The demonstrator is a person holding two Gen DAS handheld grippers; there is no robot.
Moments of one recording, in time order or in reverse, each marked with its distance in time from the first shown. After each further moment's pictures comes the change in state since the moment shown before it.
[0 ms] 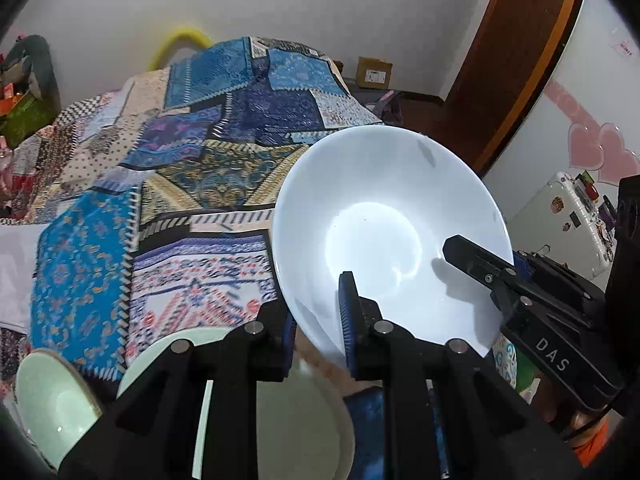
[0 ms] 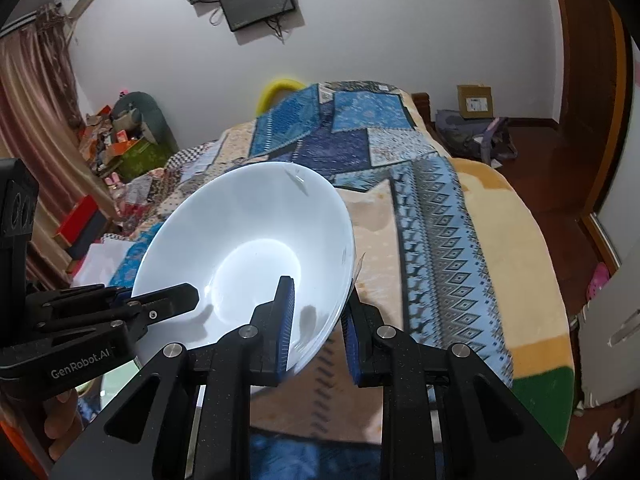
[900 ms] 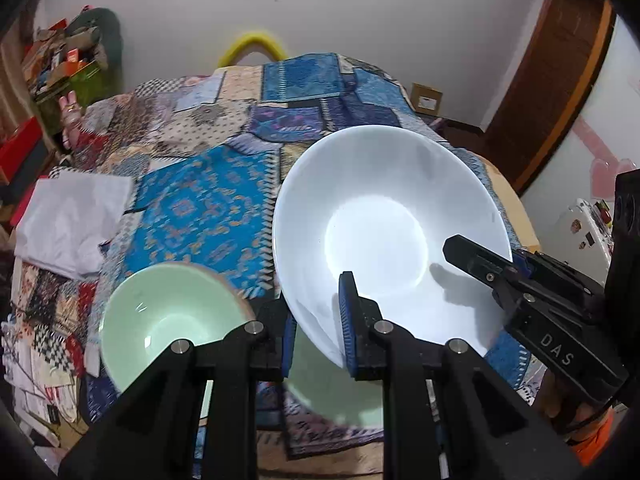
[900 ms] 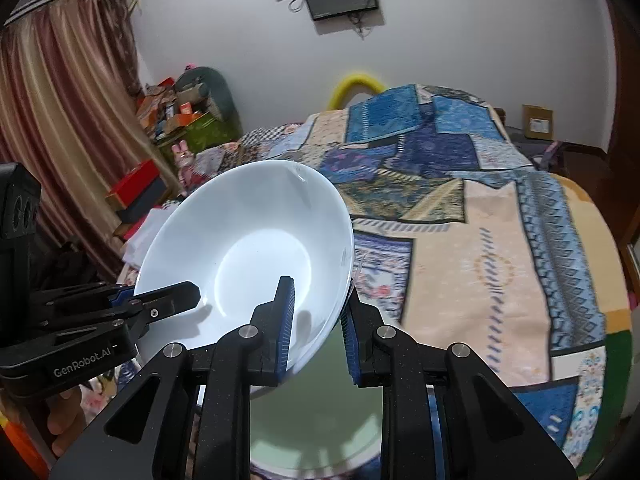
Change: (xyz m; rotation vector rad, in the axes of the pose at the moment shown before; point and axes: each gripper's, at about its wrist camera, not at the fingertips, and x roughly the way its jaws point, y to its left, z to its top) left arm -0.107 0.120 -0.086 -0.134 -0.068 0.110; right arm 0.009 0.136 -0.034 -0.128 0.017 0.149
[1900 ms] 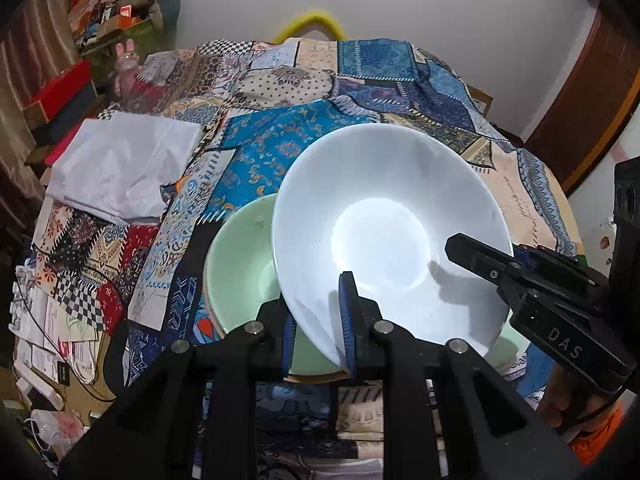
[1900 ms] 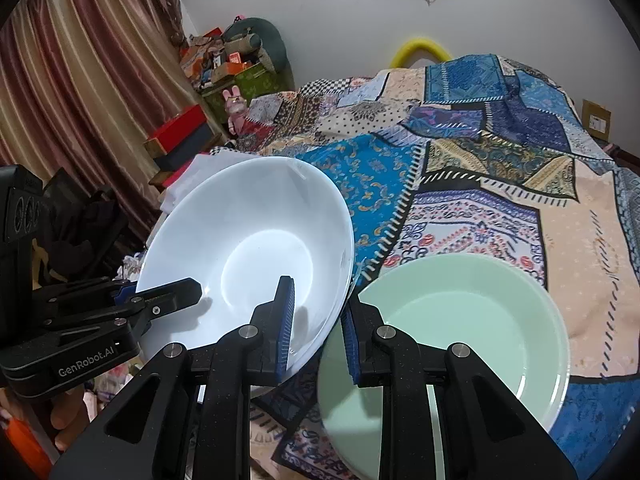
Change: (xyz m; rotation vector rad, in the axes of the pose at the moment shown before) left arm -0.003 0.110 -0.052 -0.131 0.051 0.093; right arm 0.062 0.089 -0.027 -0.086 0.140 0.120
